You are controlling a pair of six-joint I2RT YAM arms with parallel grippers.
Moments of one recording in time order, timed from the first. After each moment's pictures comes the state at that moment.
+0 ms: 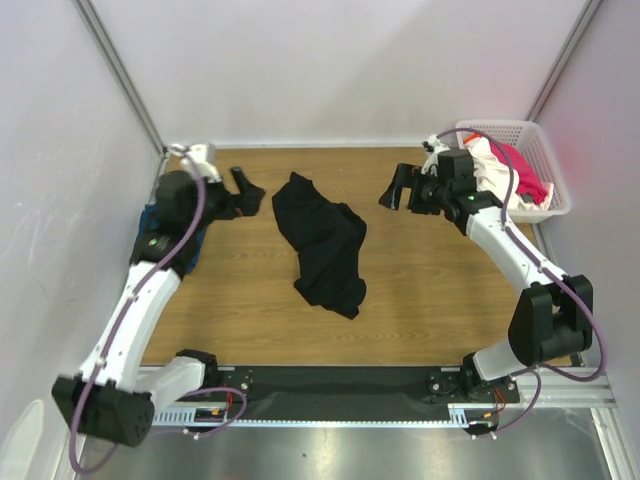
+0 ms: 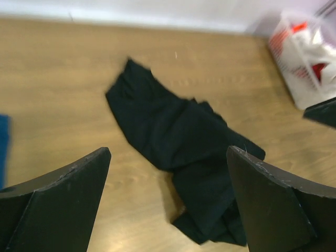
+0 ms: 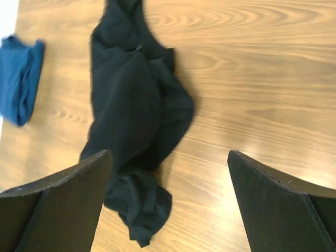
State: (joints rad) left arm -0.15 1.01 1.05 -0.30 0.22 -0.30; right arm 0.29 1.50 1.23 -0.34 -0.33 0.35
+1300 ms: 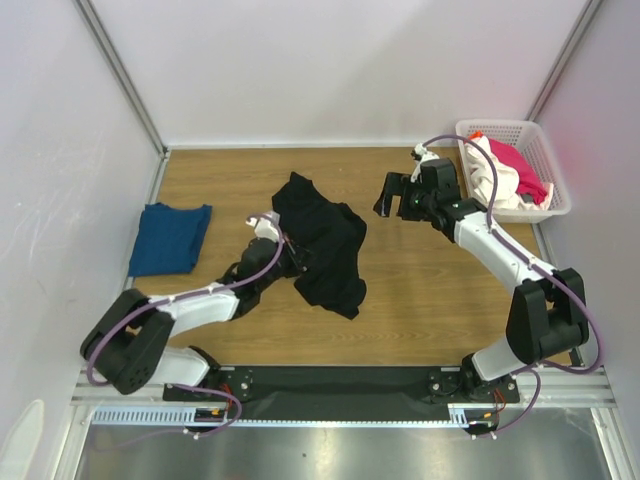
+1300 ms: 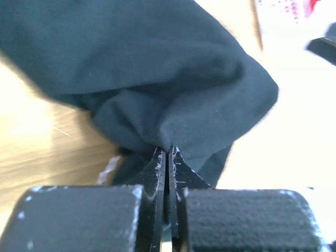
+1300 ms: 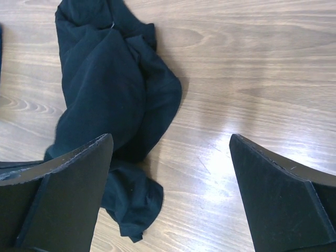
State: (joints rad) left arm -0.62 1.36 0.46 0.54 -0.03 -0.83; right arm 0.34 1.51 1.15 -0.27 -0.14 0.39
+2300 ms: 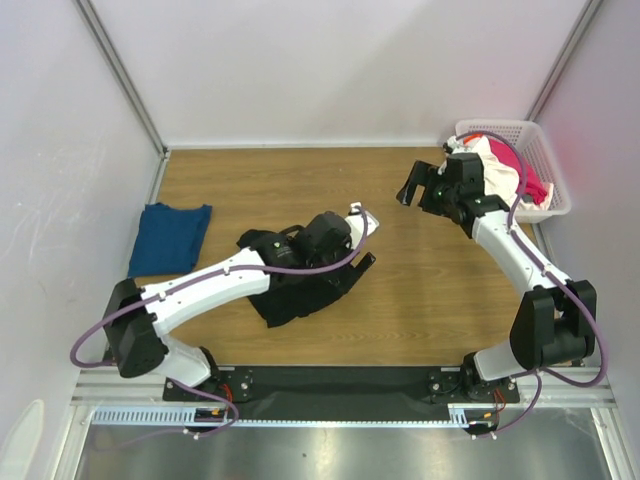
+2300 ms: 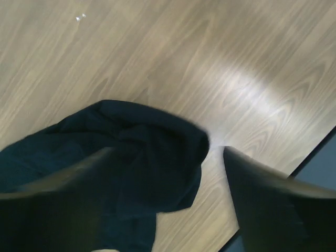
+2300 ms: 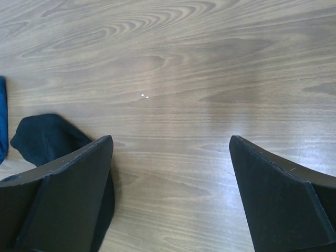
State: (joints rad) left arm -1.00 1.46 1.24 -0.55 -0.12 -0.04; right arm 0.21 1.46 1.17 -0.32 -0.12 0.45
